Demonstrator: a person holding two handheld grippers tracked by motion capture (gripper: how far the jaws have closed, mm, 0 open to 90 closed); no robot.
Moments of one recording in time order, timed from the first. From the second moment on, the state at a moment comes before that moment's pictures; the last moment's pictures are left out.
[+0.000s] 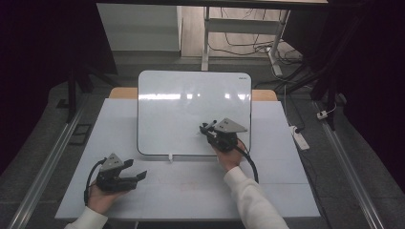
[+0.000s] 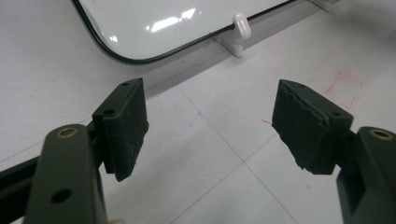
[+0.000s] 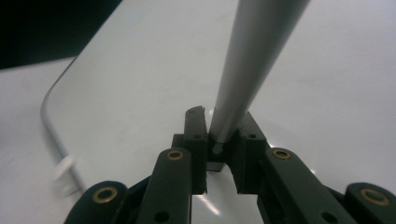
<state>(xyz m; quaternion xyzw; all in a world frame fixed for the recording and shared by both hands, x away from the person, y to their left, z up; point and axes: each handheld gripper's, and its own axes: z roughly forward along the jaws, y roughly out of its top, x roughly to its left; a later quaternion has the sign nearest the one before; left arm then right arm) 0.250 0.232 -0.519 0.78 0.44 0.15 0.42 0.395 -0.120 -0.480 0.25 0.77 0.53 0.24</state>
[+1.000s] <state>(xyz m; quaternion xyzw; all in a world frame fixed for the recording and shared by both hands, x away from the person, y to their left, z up) 0.251 0.233 -0.518 0.78 0.44 0.15 0.42 0.380 -0.133 -0.467 0.22 0.80 0.54 0.17</state>
